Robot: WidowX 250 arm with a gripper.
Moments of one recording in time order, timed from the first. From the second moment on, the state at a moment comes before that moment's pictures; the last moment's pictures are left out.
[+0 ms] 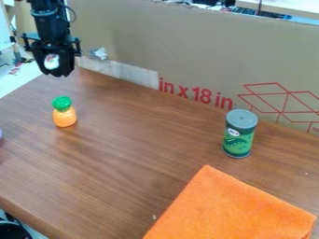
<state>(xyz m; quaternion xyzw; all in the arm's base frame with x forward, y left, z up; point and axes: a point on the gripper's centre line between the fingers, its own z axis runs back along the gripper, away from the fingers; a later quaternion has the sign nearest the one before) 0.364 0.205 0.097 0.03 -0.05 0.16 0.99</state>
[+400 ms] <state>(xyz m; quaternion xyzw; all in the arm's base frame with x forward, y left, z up) 0.394 0.221 0.051 0.03 -0.04 0.20 0.98</state>
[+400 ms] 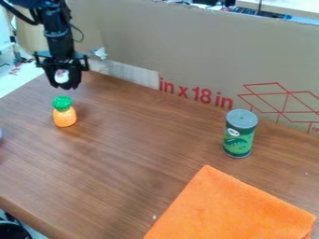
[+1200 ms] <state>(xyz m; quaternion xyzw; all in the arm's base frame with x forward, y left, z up) 0.405 0.223 0.040 0.02 -0.01 0.25 0.97</state>
